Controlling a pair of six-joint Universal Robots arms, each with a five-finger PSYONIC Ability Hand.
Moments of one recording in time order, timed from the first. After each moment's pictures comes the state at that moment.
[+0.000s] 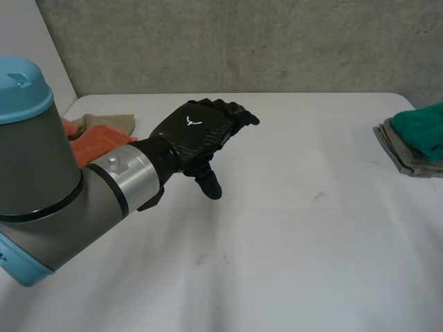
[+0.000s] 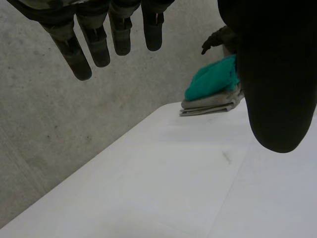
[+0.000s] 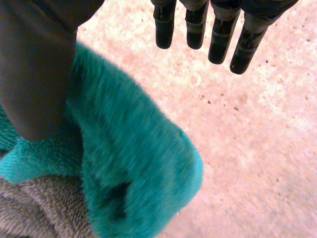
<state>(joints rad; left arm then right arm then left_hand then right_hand) 4.14 -1.83 -1.39 3.07 -1.21 3.33 1.16 -0.76 1.07 -0.41 0.89 2.82 0.20 0.21 0.21 0.20 0.05 0.20 0.22 0.22 0.24 0.07</state>
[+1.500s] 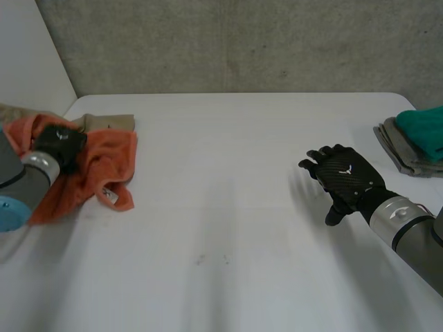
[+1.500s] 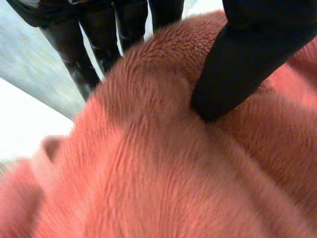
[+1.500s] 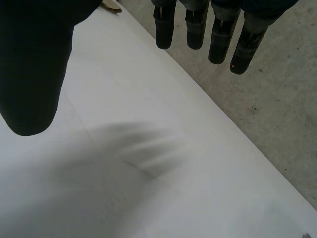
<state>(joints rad) 4.70 -2.22 -1.33 3.35 -1.38 3.80 1.74 -1.28 1.86 -0.32 1.10 2.58 1.12 1.19 1.16 1.18 0.94 0.20 0.22 0.22 0.24 0.06</state>
